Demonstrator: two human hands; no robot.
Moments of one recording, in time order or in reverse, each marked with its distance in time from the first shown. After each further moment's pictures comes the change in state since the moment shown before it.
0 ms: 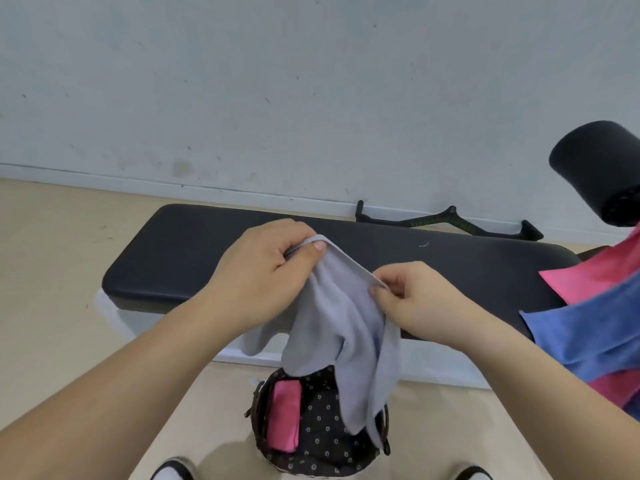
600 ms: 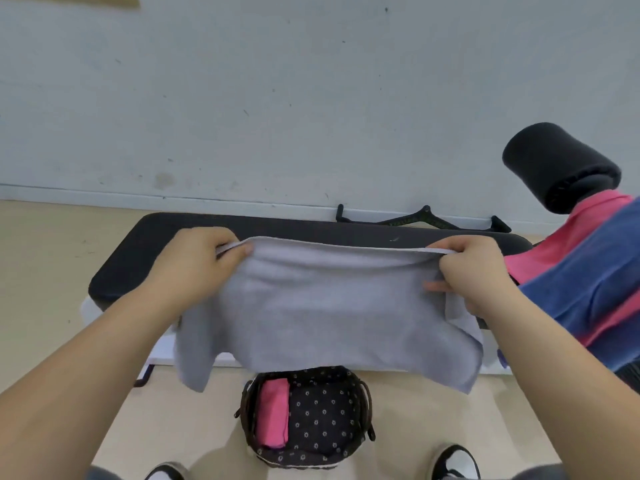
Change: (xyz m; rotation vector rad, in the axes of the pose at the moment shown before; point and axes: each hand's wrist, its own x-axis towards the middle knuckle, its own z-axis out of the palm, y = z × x) left_hand 0.003 -0.054 -0.029 0.303 0.049 -0.172; right_hand -0.021 0.056 -0.059 0.315 0.591 0.375
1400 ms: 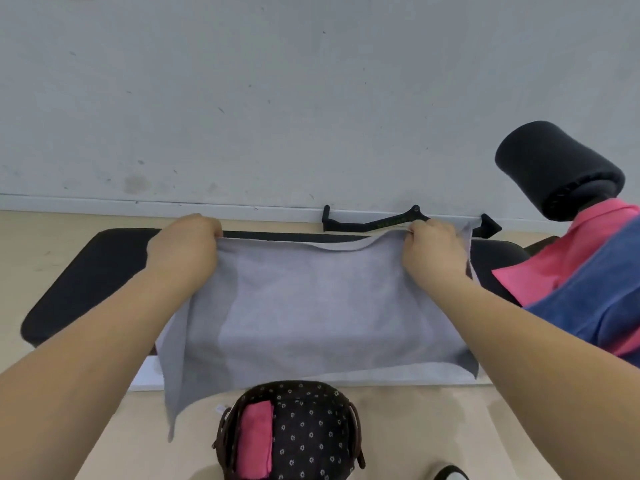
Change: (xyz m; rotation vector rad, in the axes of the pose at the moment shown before) left_hand 0.098 -0.002 0.048 0.483 -0.057 -0.158; right_hand 0.111 0.016 0.046 -0.726 0.205 -0.276
